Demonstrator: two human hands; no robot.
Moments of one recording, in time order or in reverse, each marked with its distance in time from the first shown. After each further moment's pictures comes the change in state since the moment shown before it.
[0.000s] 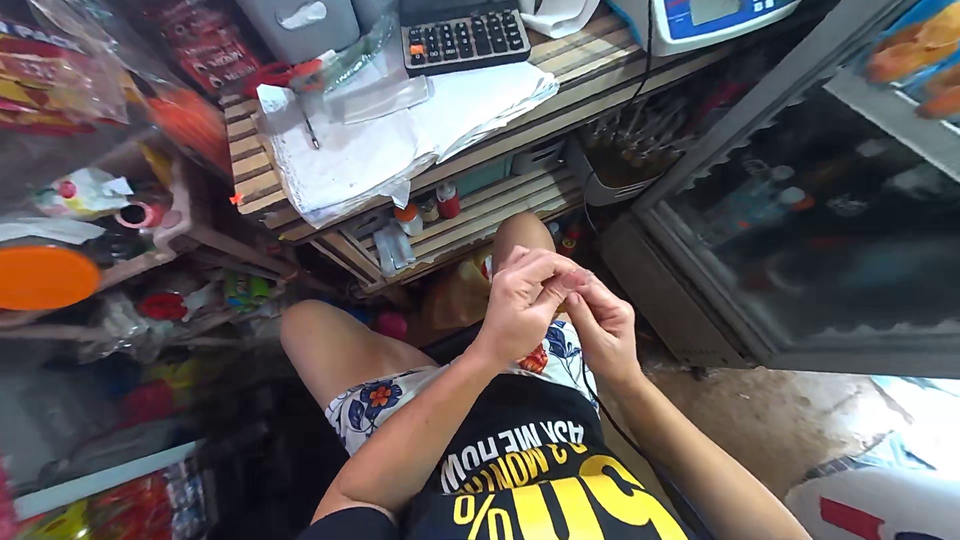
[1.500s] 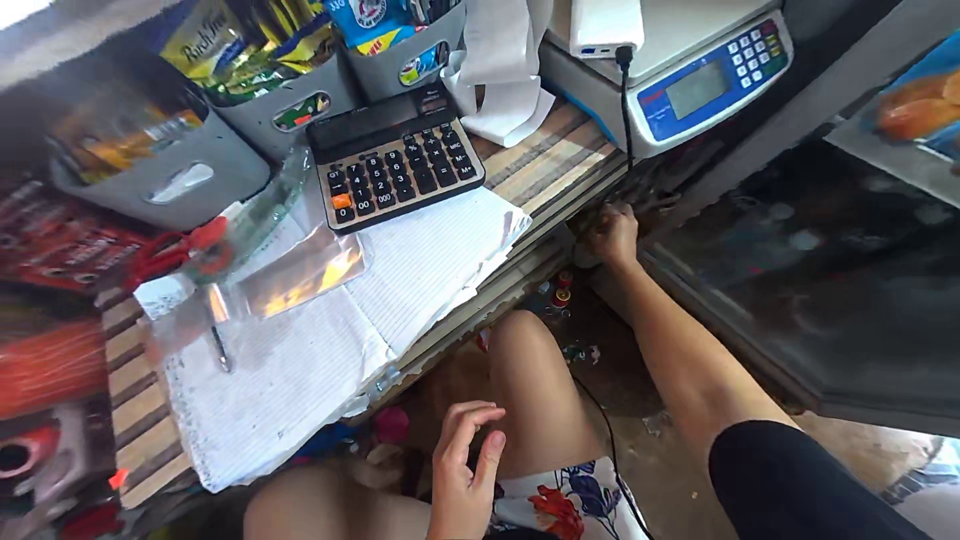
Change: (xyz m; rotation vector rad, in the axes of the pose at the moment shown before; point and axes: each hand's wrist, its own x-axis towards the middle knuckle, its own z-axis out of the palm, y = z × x) left_hand 0.007 -0.088 -0.060 0.167 0.029 -0.305; right_hand 0.257 0.227 -0.170 -0.968 0.300 0.553
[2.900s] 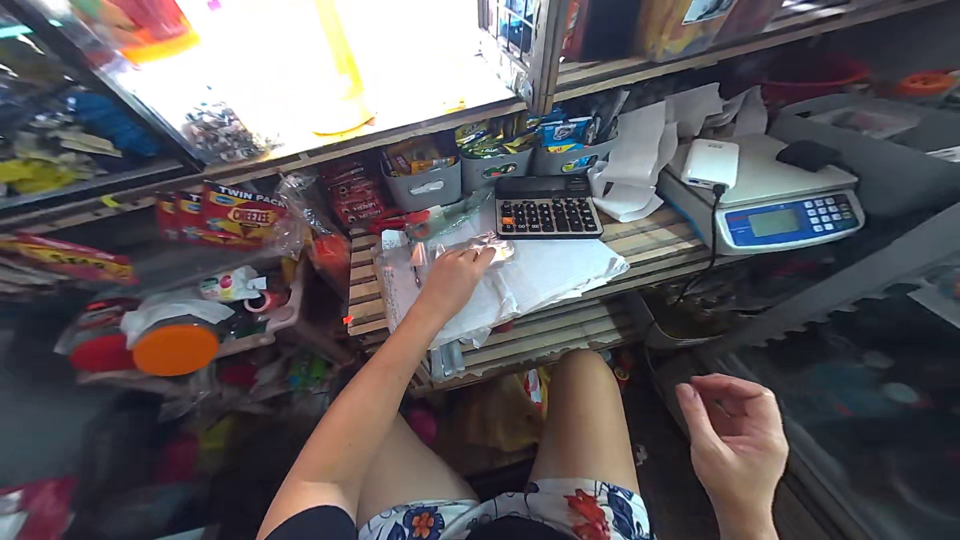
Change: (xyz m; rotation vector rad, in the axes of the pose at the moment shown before) left_hand 0.151 0.075 -0.171 1.160 0.071 0.561; right_hand -0.269 -0.118 -0.116 0.689 0.167 -0.521
